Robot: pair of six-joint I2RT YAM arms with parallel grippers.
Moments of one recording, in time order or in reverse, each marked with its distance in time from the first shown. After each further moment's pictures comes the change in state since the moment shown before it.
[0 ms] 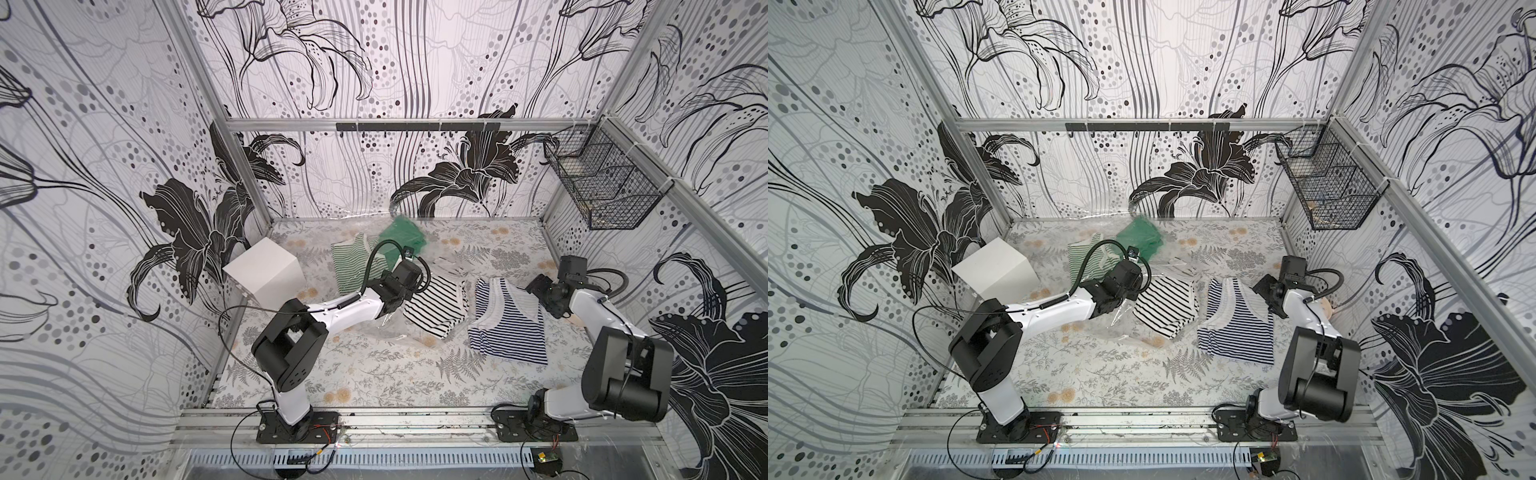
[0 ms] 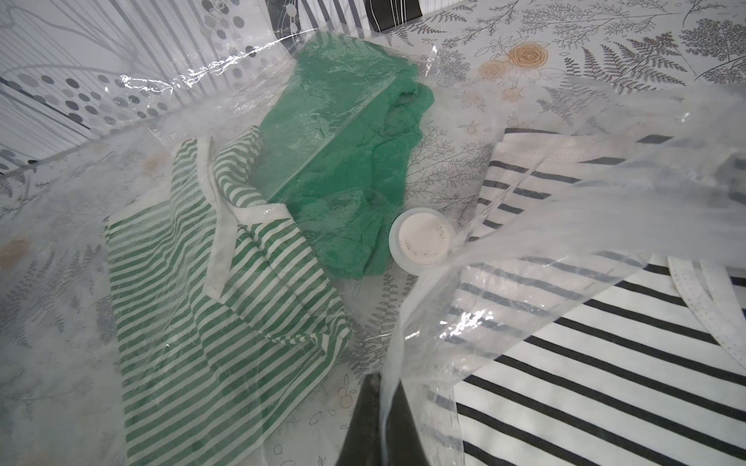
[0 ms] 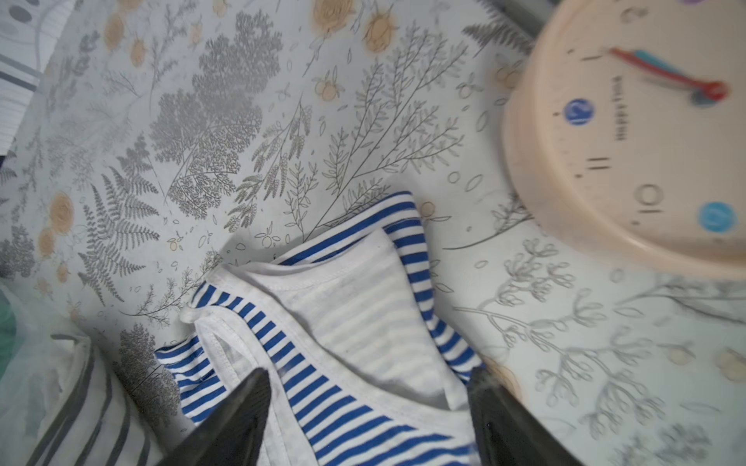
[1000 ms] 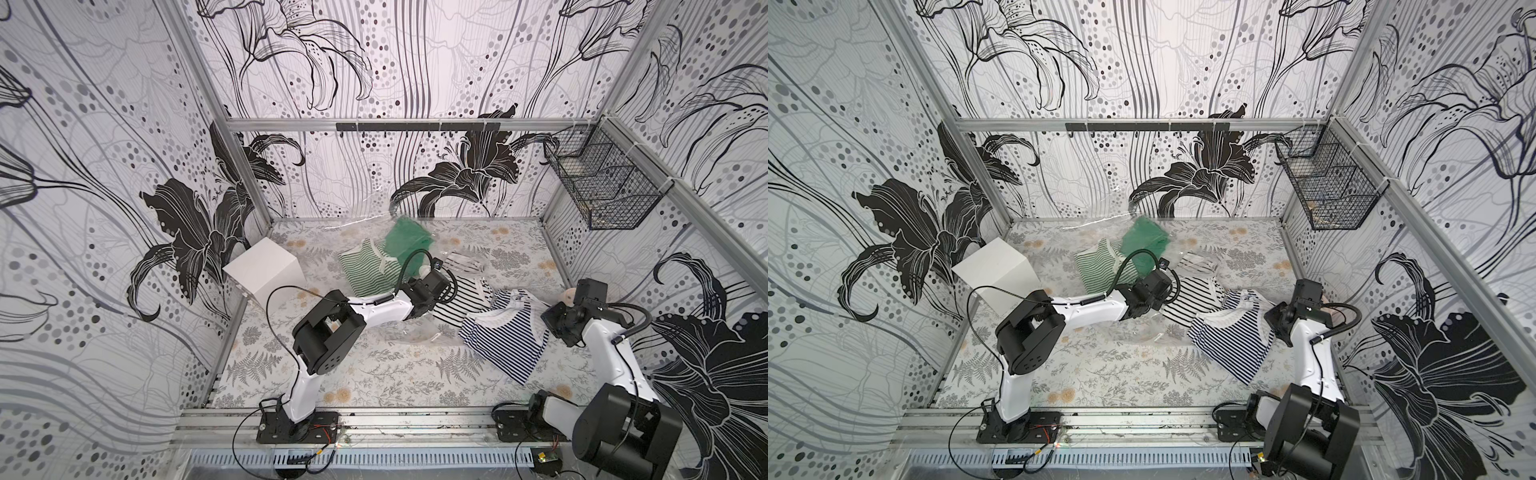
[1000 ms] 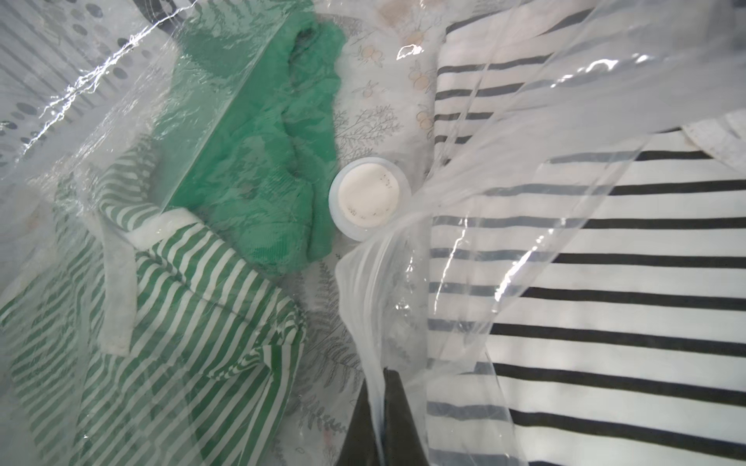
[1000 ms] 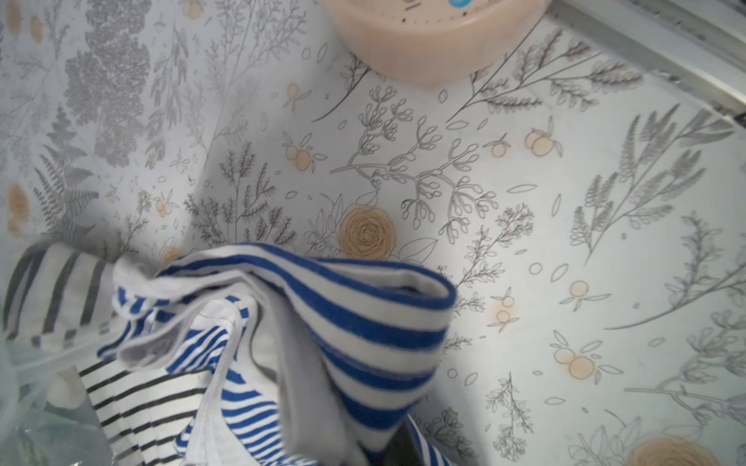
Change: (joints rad) left arm -0.098 0.245 0.176 -0.045 -0.023 0.016; right arm -0.121 -0.237 -0.121 -0.264 -0.042 0.094
